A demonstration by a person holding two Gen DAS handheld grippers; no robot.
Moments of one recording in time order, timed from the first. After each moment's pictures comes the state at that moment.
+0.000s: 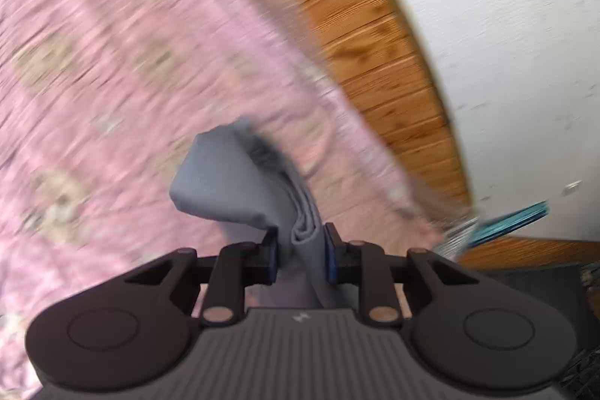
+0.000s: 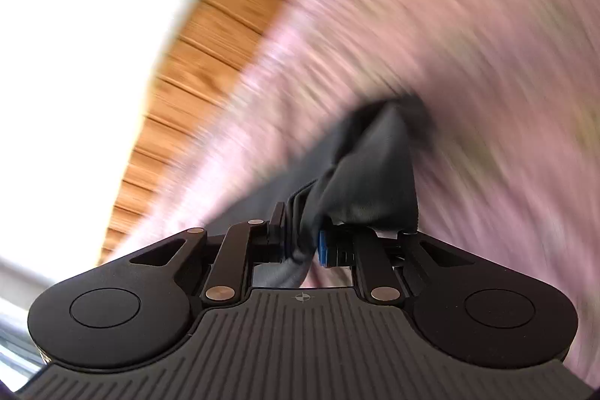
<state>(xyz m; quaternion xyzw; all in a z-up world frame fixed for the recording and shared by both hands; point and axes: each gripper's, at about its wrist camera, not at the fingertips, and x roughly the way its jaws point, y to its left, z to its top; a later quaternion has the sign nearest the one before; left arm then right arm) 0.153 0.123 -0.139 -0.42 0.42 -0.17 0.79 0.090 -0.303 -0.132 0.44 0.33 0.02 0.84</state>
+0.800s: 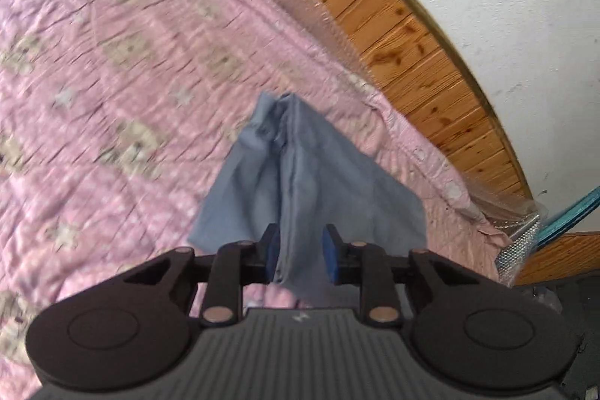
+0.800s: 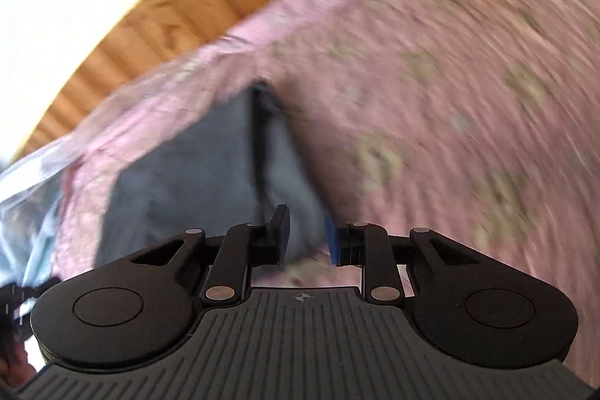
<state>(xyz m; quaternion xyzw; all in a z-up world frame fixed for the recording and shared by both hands) 0.078 0.077 -0.179 -0.32 0.39 -0.06 0.86 0.140 -0.393 -0.190 0.19 0.42 0.08 0.89</state>
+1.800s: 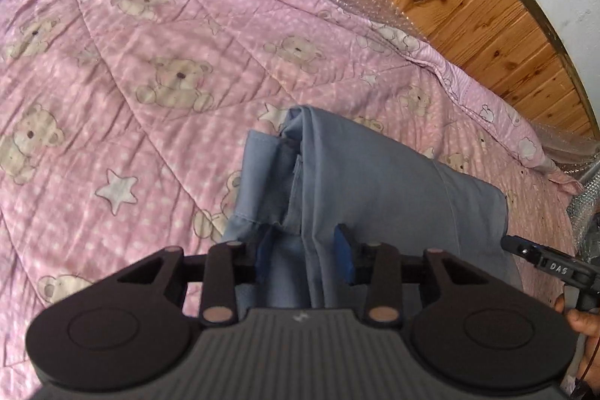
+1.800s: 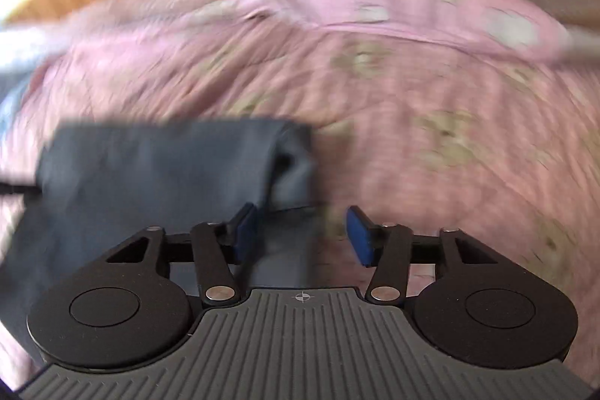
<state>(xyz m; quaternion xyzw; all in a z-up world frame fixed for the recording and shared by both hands) 0.219 0.068 -0.218 -0.20 0.49 -0.07 0.85 0.313 -0.370 -0.229 0.04 0.44 0.17 0.88</state>
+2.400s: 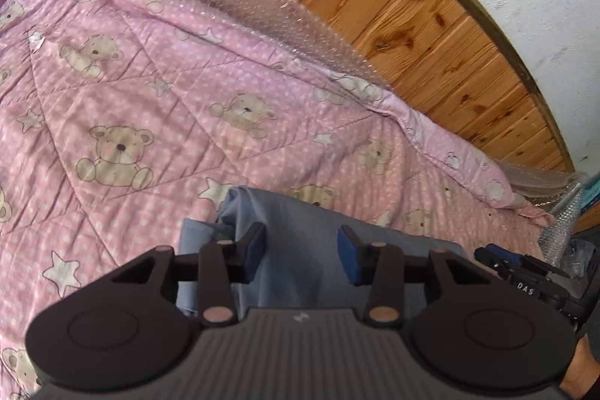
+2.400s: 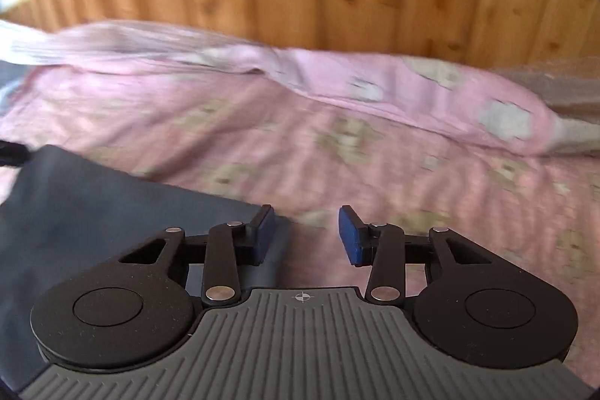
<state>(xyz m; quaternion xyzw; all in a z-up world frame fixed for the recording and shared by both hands) 0.262 0.053 -0.209 -0.22 0.45 -0.09 0.86 0.344 -0.342 -0.233 -0.09 0.40 0.19 0.89</state>
